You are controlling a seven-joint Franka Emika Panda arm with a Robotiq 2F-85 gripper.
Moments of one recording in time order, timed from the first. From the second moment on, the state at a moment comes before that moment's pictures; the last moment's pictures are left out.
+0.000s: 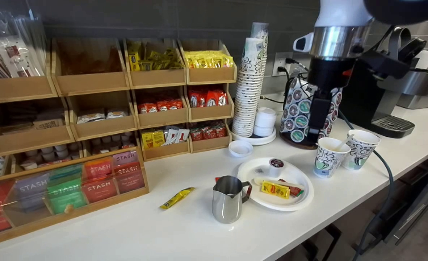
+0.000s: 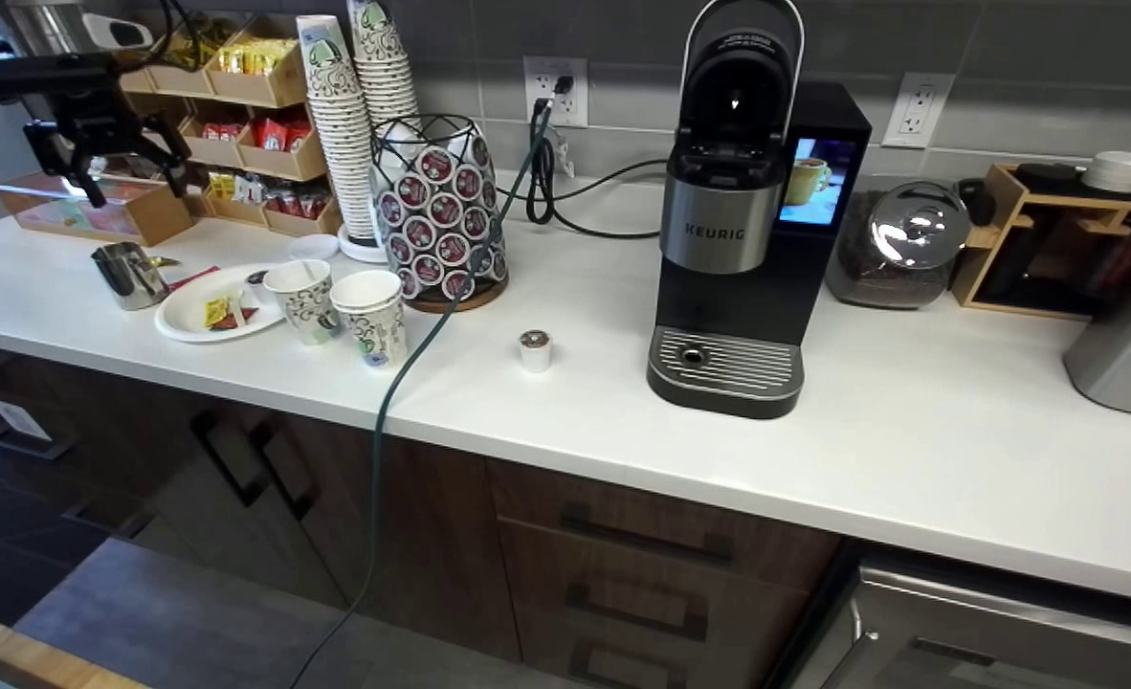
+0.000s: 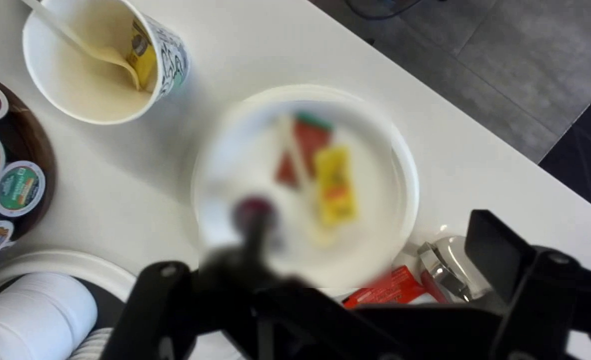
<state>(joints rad) 0.17 0.04 0.15 -2.16 -0.06 2.18 -0.27</state>
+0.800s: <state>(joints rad) 0.16 0.23 0.15 -2.15 -0.02 2.37 -0.30</state>
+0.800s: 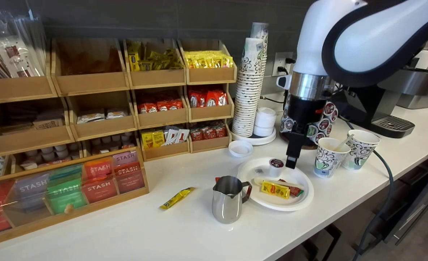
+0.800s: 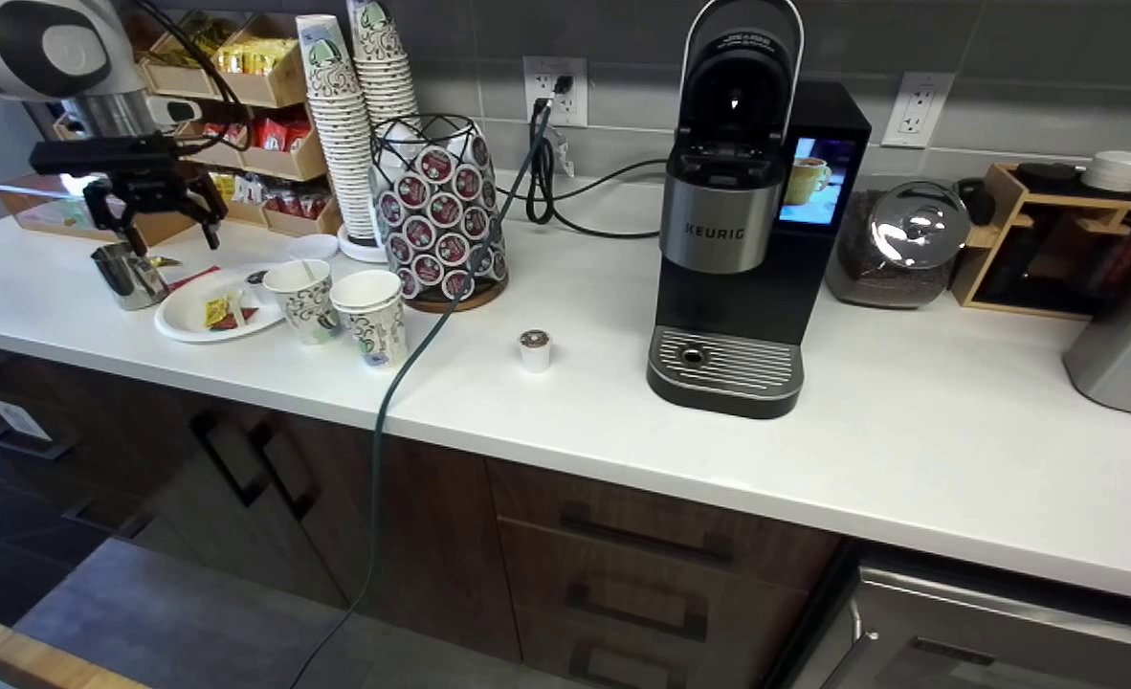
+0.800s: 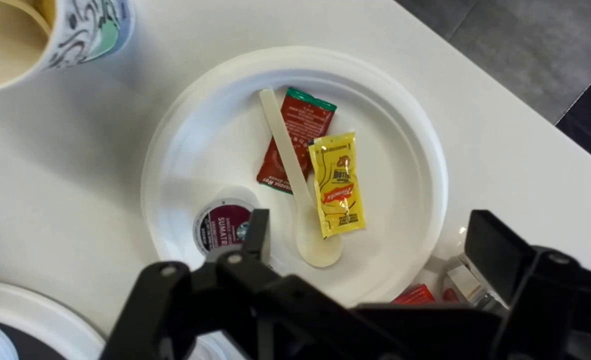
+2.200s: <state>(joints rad) 0.11 0.43 0.16 -2.11 -0.05 2.54 -0.32</state>
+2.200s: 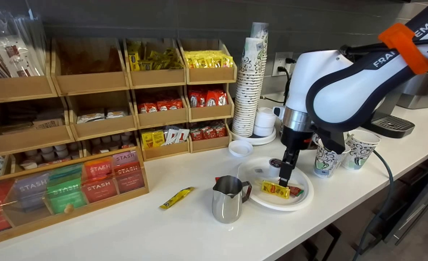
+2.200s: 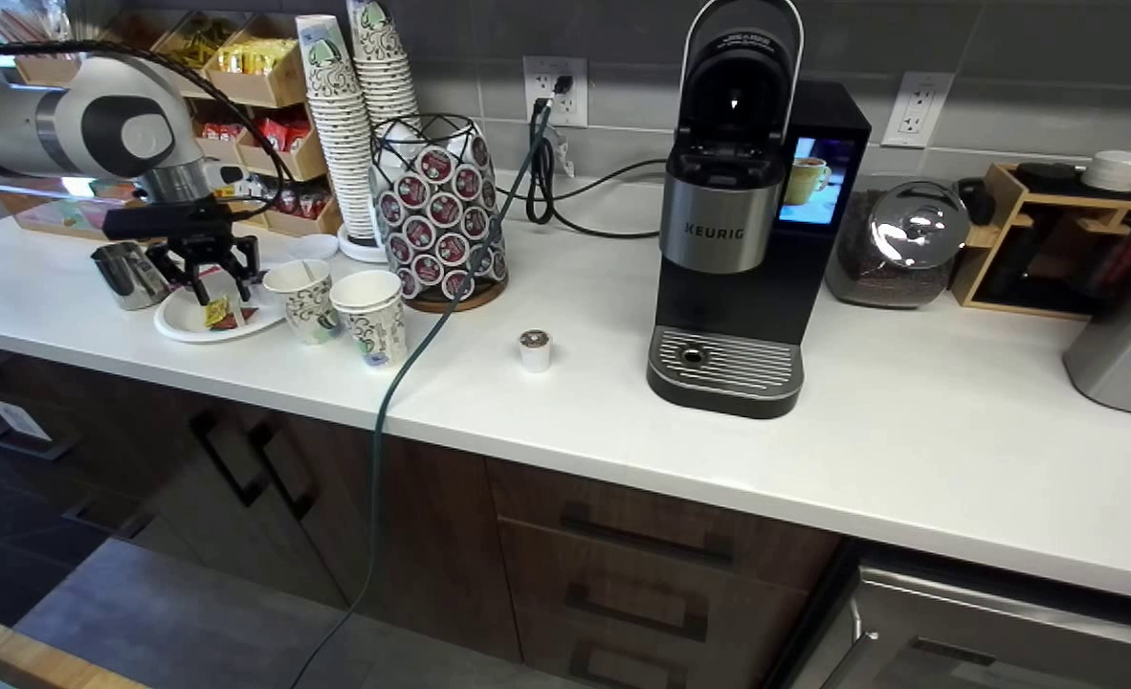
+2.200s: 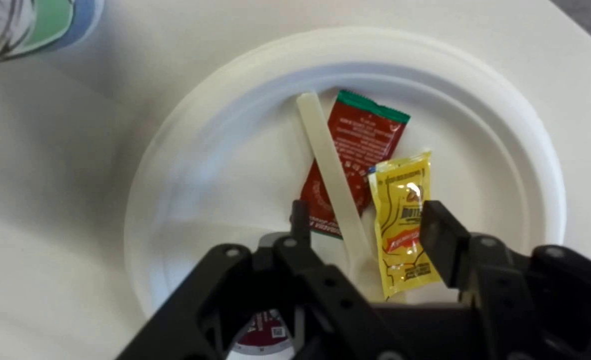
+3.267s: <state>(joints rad) 0.12 0.52 0.16 -2.03 -0.08 2.54 -0.32</state>
